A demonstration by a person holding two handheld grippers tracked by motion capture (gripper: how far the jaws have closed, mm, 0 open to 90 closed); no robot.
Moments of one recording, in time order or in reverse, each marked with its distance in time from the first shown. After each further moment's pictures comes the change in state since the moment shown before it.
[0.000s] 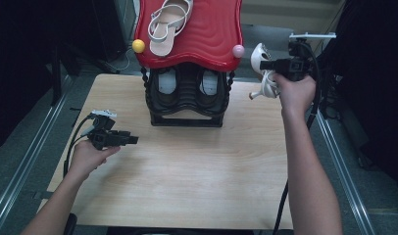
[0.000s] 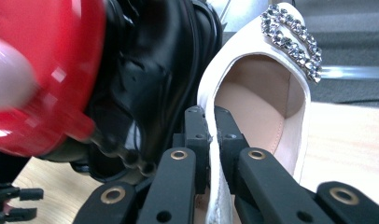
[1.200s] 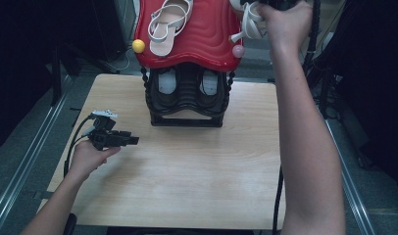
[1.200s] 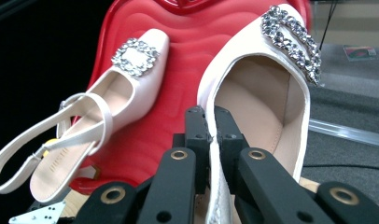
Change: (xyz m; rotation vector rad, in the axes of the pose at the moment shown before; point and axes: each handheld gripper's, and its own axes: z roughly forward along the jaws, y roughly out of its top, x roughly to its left) left arm -0.002 0.000 0.000 0.005 -0.012 0.012; right arm 0.122 0.121 -0.033 -0.070 0.064 -0.155
